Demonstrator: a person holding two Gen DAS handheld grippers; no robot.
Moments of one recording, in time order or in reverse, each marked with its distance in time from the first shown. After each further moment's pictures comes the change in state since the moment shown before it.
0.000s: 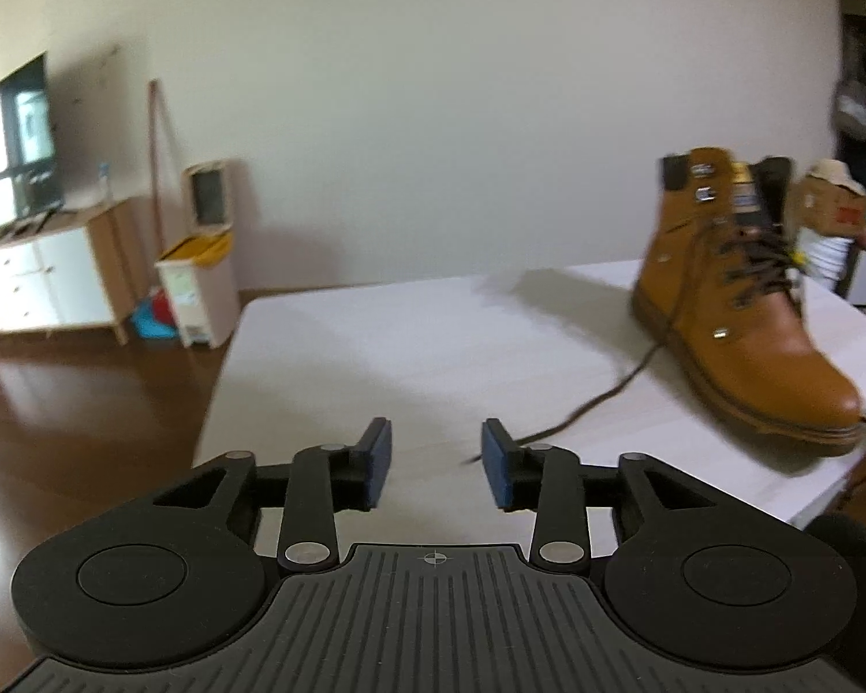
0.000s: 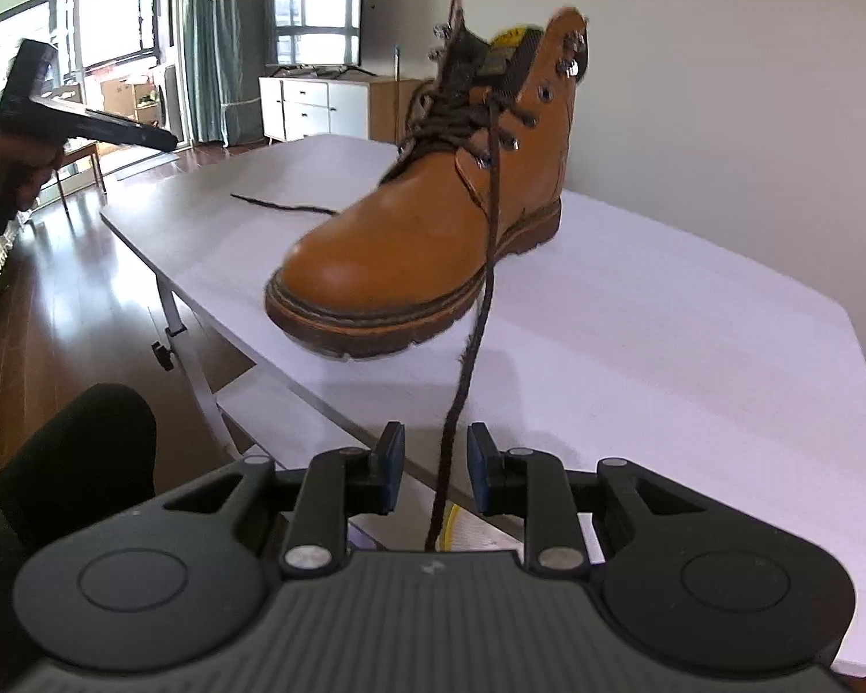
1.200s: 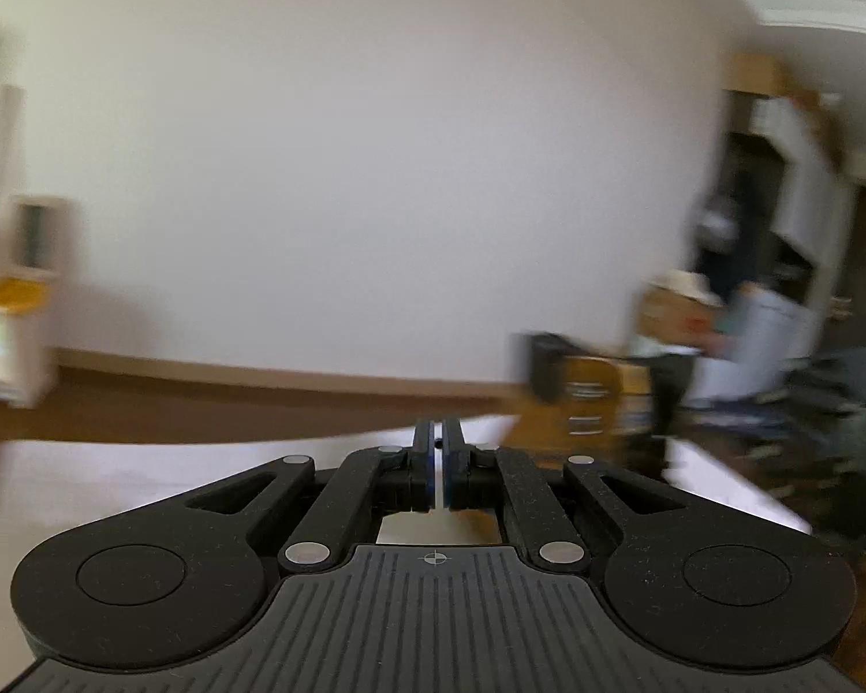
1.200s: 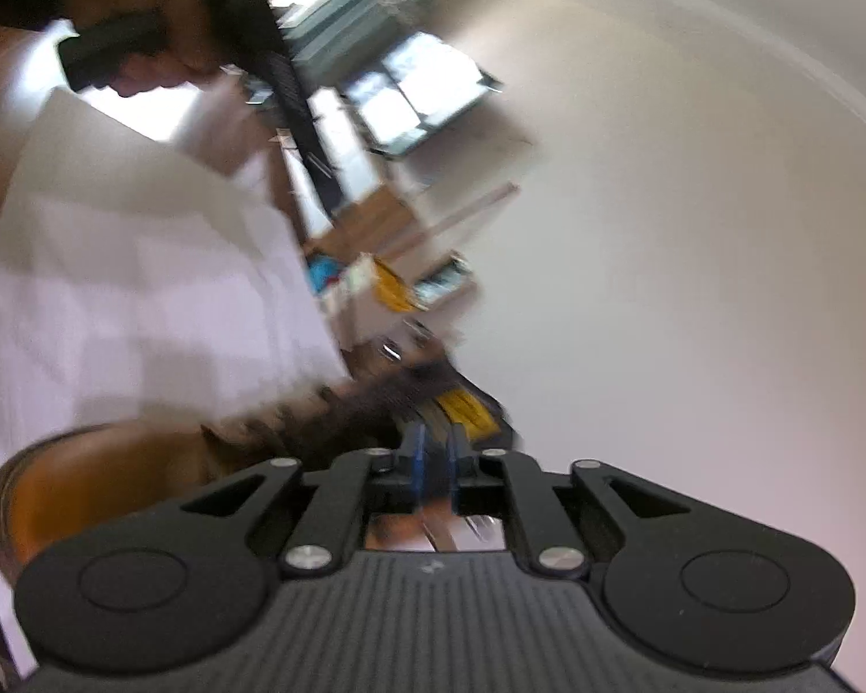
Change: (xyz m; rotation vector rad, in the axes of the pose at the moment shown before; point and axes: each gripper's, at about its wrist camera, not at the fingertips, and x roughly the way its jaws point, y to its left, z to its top) left arm 0.066 0.026 0.087 -0.103 -0.146 -0.214; right arm 0.031 0.030 0.121 -0.745 -0.282 -0.420
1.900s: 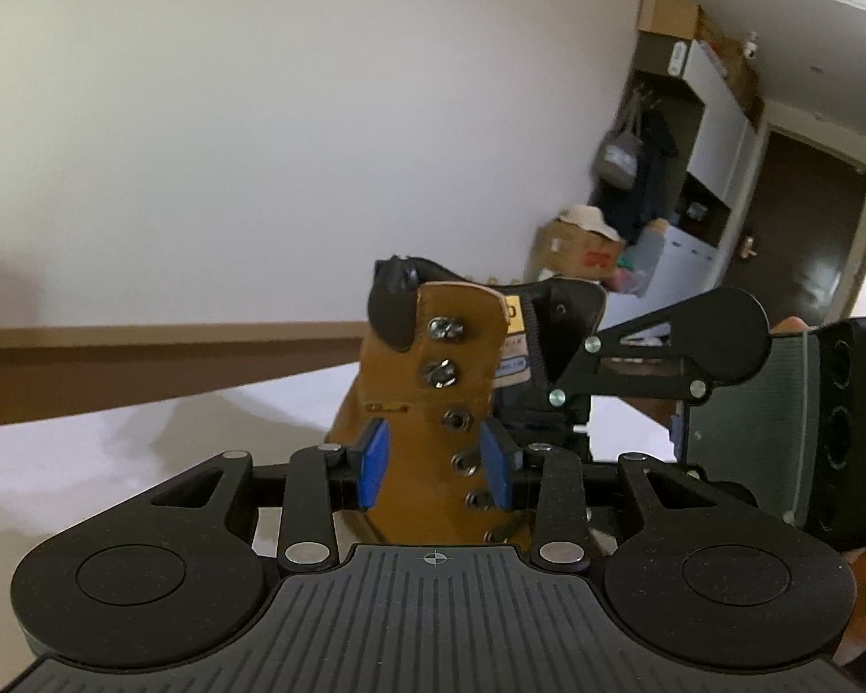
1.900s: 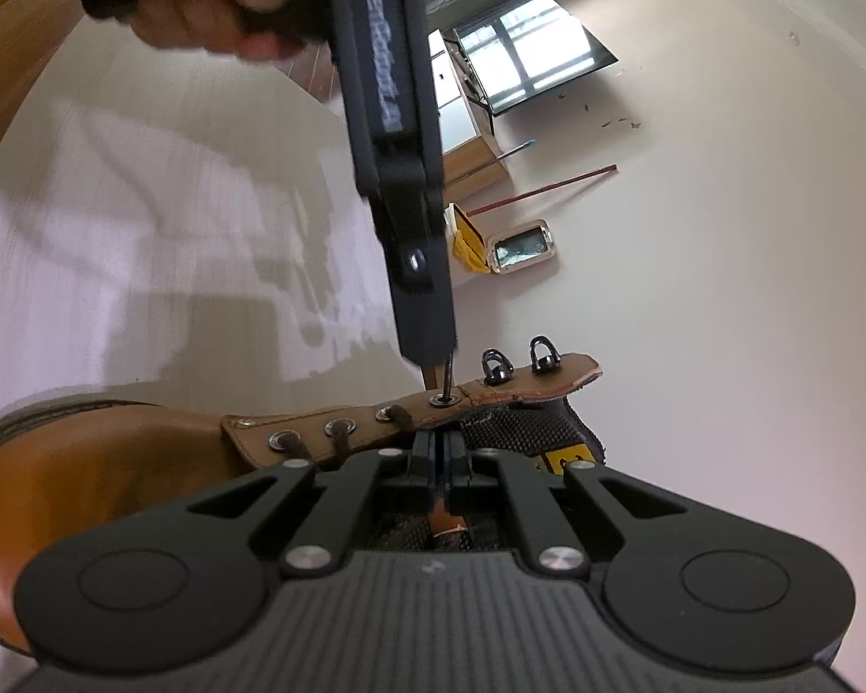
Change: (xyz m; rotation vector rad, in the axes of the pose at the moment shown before) left arm 0.094 -0.077 0.005 0.042 0.126 -0.411; right arm 0.071 0.038 0.037 -0.258 0.067 0.150
